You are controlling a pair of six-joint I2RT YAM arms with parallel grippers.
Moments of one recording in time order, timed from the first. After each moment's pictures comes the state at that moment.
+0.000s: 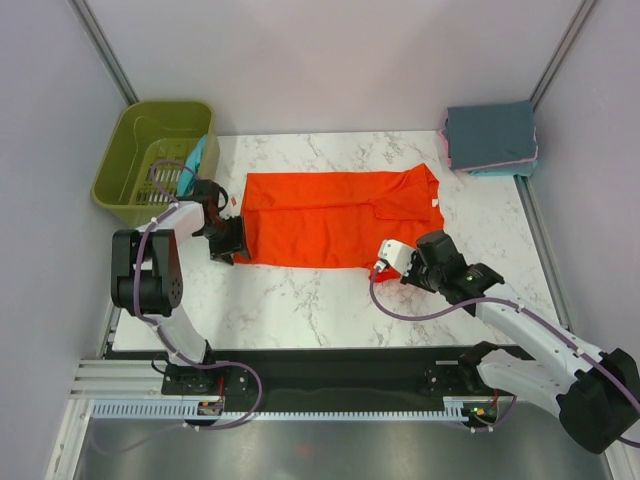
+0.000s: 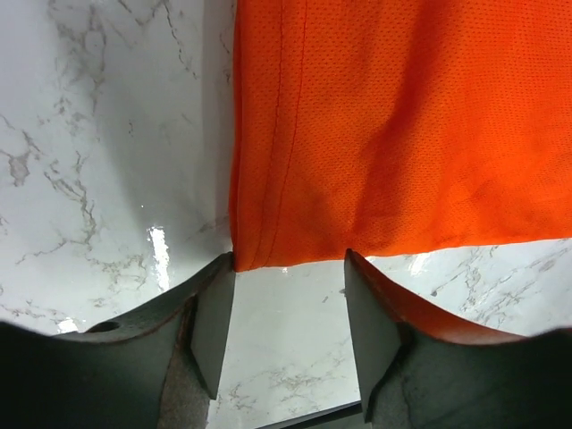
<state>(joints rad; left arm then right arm) 0.00 1.76 1.11 -0.70 0.24 -0.15 0.55 1.00 0.65 -0.52 0.07 -0.70</state>
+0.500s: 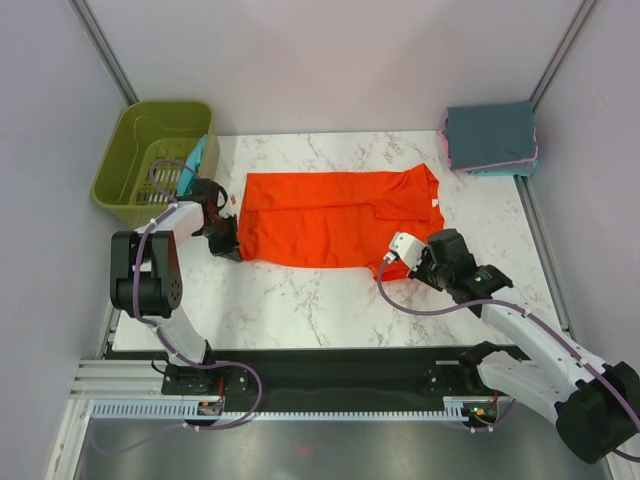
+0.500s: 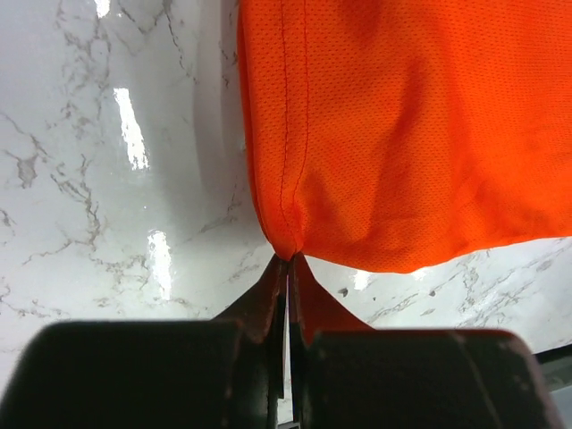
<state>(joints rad) 0.00 1.76 1.11 -0.69 0.24 -0.14 0.48 0.95 0.63 -0.52 0.07 -0.66</state>
